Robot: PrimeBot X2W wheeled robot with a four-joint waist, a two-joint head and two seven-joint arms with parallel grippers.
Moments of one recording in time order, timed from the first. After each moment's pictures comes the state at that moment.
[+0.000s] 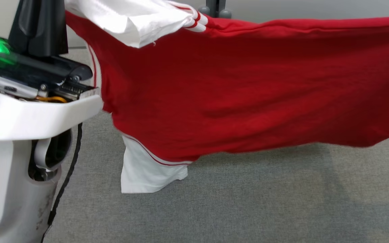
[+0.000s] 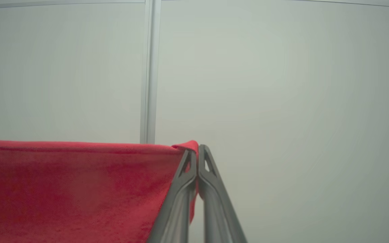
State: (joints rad) left arm -0.62 0.28 -0.24 -0.25 -0.46 0.05 -0.16; right arm -0.30 -0.24 -0.21 -0.36 0.27 0.13 0.06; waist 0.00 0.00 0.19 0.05
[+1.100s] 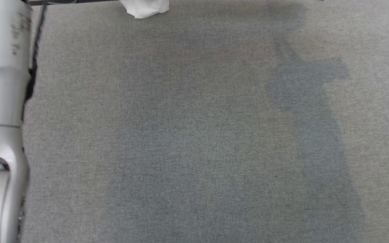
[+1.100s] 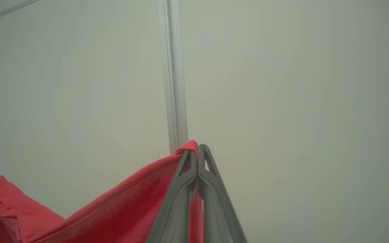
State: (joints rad) left arm -1.42 0.17 -0.24 0.75 -0.47 -0.07 -0.25; right arm -1.20 -0.24 0.17 0.49 0.38 0.13 -0.15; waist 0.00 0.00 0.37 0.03
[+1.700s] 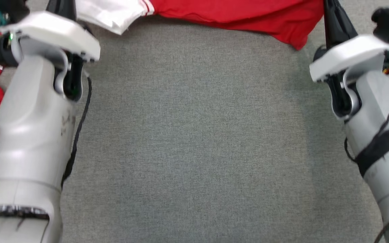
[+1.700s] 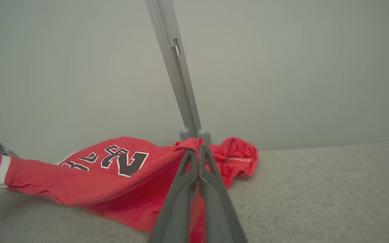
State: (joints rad) left arm -1.09 0.10 -0.16 0.98 -0.50 -0.11 -0.26; right arm -1.01 -0.18 0.36 0.90 0.53 0.13 -0.26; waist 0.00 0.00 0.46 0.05
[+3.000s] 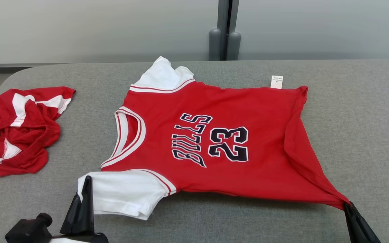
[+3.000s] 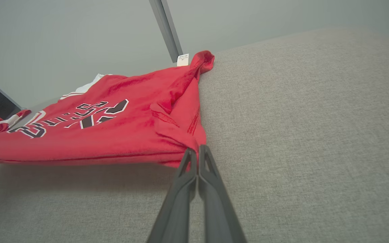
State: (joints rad) left arm 0.24 0.07 -0.05 -0.28 -0.39 0.05 0.00; right arm 0.26 -0.11 -0.02 -0.05 0.39 0.13 0.05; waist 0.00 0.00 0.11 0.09
